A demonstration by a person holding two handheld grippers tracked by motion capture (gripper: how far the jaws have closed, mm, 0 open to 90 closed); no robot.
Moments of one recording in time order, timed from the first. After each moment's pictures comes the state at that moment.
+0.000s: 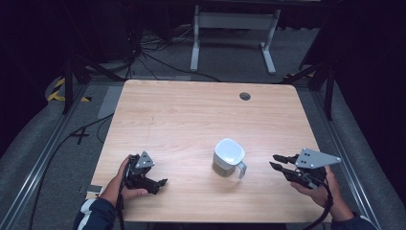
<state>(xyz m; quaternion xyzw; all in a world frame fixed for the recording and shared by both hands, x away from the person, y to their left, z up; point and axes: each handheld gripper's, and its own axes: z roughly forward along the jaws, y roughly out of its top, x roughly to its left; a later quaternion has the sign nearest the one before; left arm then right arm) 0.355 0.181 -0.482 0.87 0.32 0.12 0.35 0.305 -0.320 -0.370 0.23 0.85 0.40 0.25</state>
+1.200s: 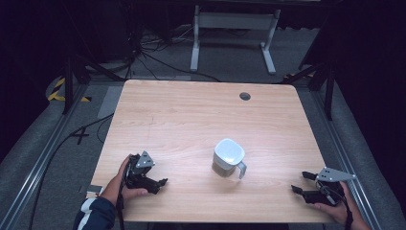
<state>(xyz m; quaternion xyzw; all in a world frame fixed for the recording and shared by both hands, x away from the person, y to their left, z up) 0.357 0.180 -0.481 0.87 0.32 0.12 0.35 0.294 -0.417 -0.467 0.38 0.83 0.36 0.19</state>
